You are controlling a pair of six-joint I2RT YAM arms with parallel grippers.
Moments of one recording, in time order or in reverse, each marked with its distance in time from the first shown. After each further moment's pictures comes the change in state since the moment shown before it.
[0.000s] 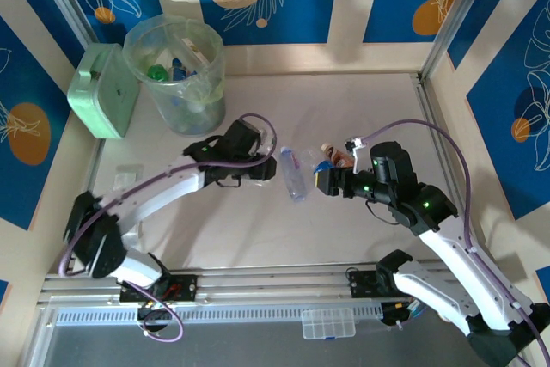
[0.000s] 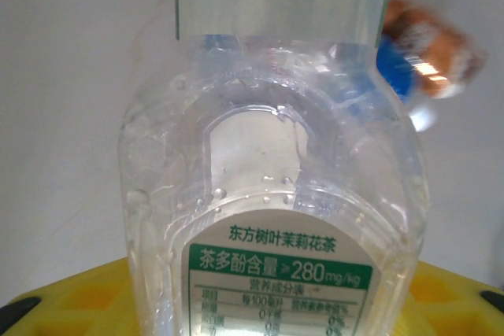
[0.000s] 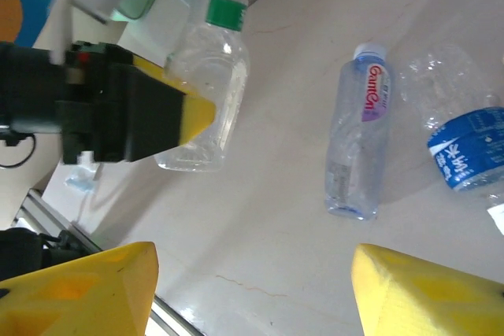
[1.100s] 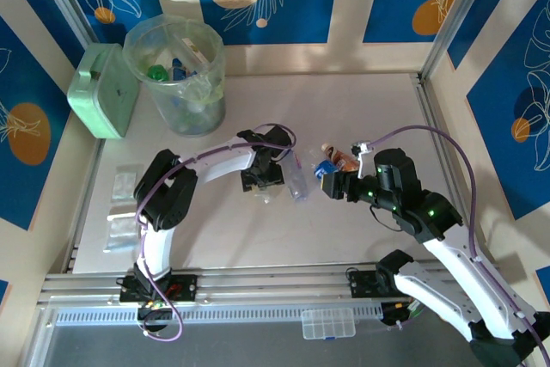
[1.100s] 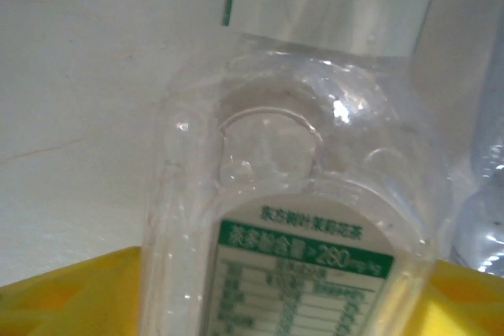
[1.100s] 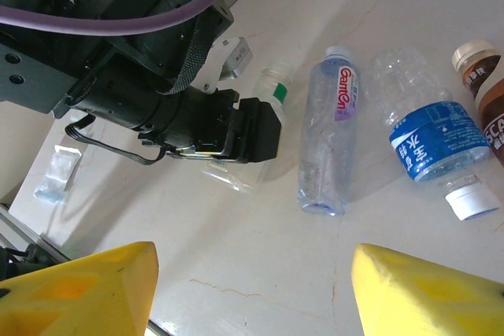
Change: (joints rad) left arm -0.006 0.558 0.315 -0.336 -0.099 -0.432; right arm 0.005 -0.065 -0.035 -0.034 0.090 -0.008
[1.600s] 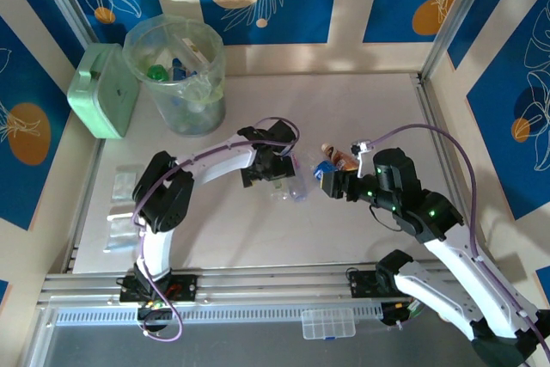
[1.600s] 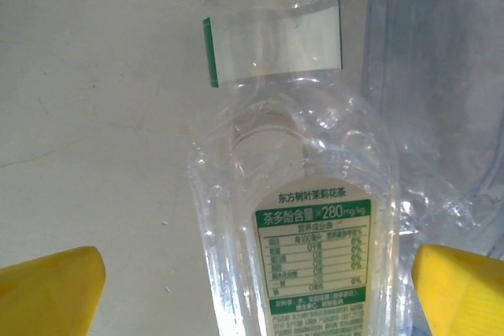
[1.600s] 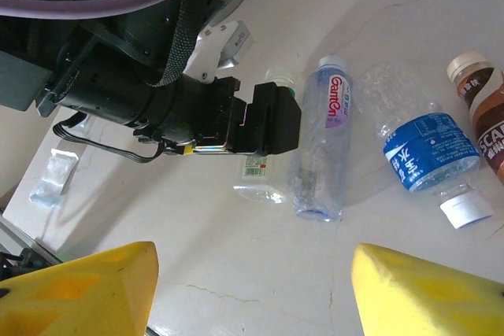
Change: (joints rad) left arm -0.031 -0.015 0.058 0.018 -0.023 -0.034; right arm 0.025 0.000 0.015 0.002 0.038 0.000
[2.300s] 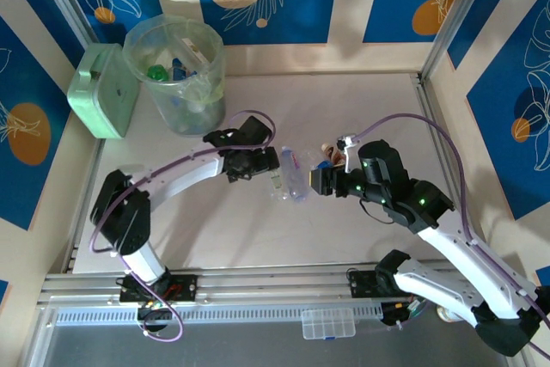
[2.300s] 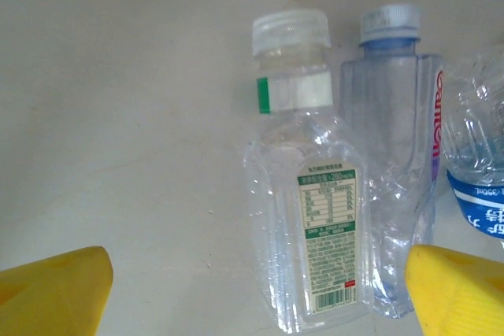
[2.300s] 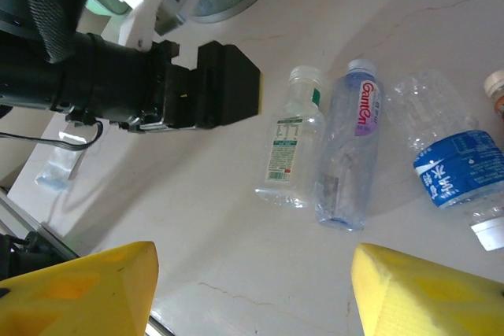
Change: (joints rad) left arm 0.045 -0.282 -0.205 0.120 -0.031 0.011; right arm 0.102 0.108 0.081 0.006 0.053 0.000
